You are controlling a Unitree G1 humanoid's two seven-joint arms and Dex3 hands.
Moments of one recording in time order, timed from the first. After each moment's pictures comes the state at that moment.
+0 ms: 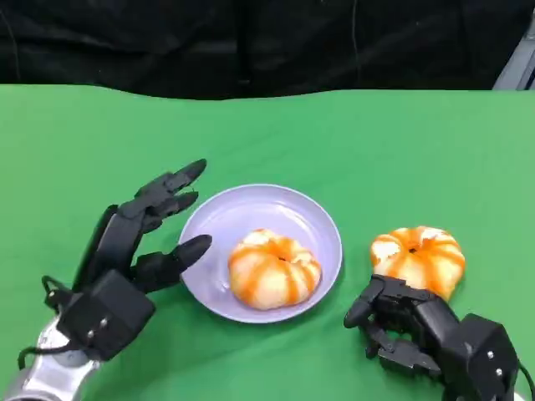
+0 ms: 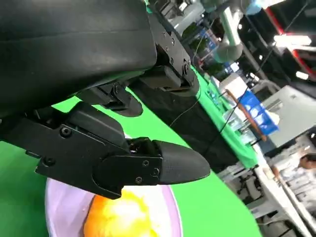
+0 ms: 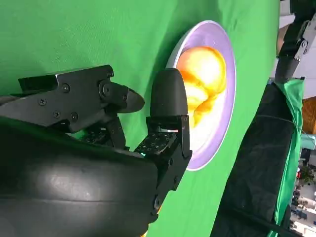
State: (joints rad) left arm -0.44 0.18 -0.11 1.03 0.21 -0.97 0.14; right arm -0.25 0.00 0.09 0.97 -0.08 -0.76 0.20
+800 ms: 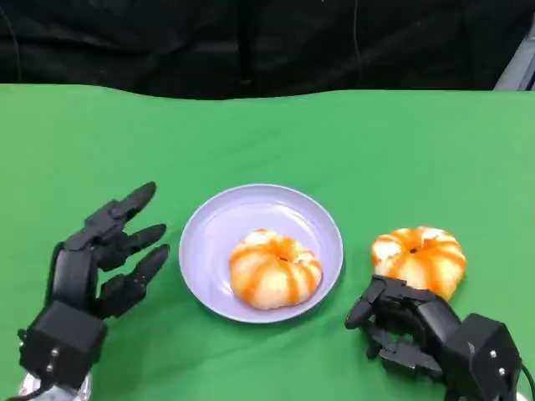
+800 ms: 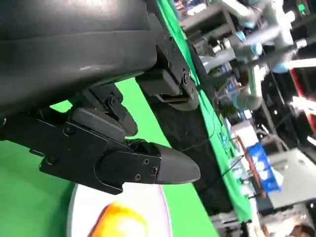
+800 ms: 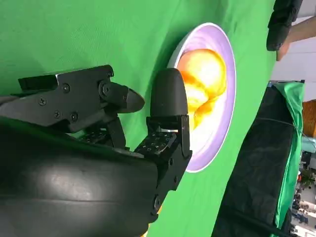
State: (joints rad) left arm -0.35 0.11 0.06 1.08 0.04 -1.02 0.07; right arm -0.25 -0.01 0.09 0.95 -0.07 -0.75 0.22
